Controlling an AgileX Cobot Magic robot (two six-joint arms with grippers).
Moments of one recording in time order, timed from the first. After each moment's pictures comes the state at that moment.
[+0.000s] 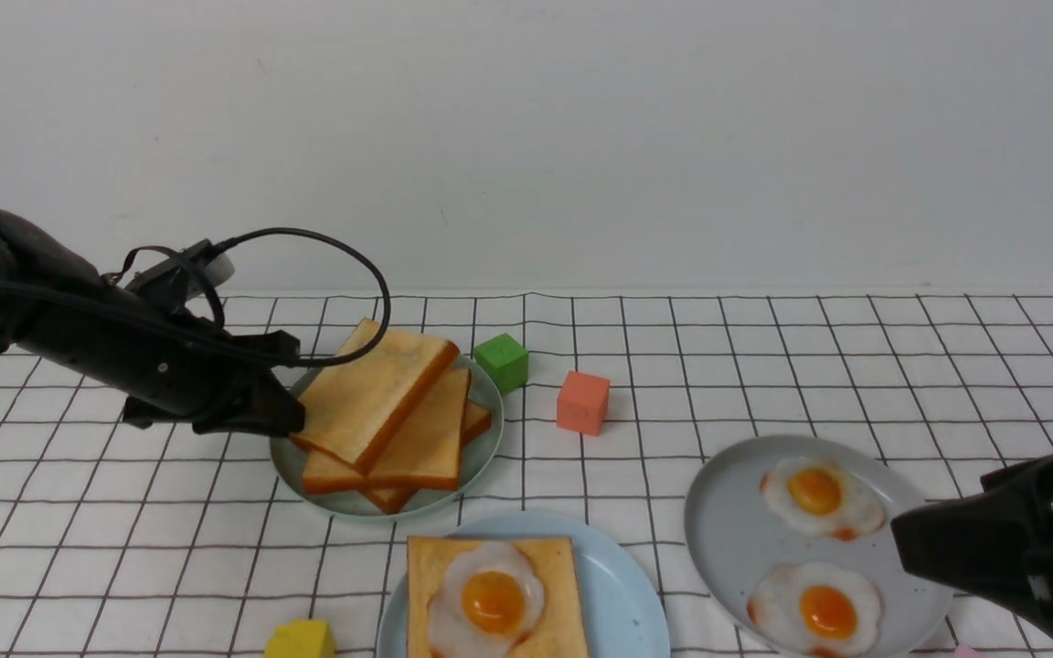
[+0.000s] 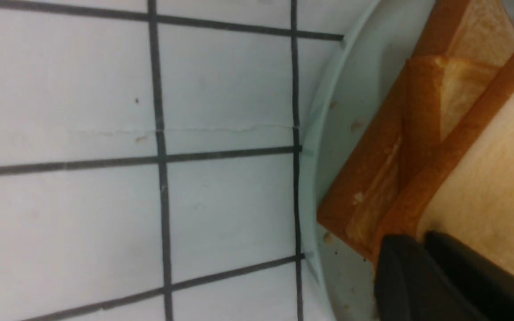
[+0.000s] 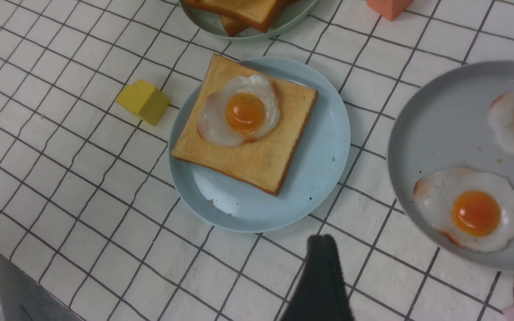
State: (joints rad) right arm 0.47 0.88 -0.89 0.30 0.88 -0.08; left arm 0.06 1.99 -1.29 -0.81 0.72 0.56
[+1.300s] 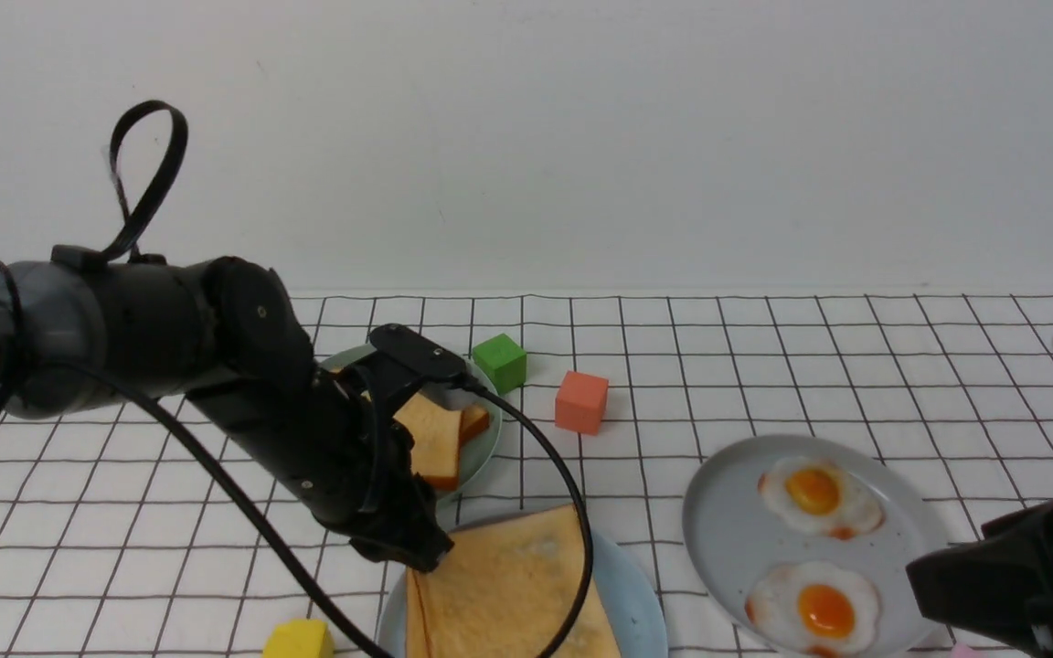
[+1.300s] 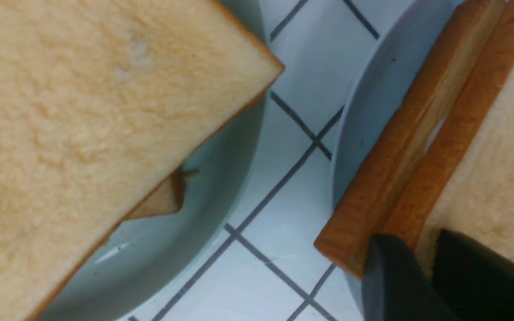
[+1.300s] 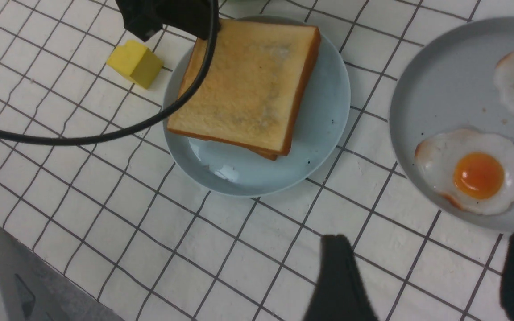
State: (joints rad) right arm 0.47 0.87 -0.84 0.30 0.90 -0.08; left arm -0.37 1.79 -1.10 -0.45 0.68 0.68
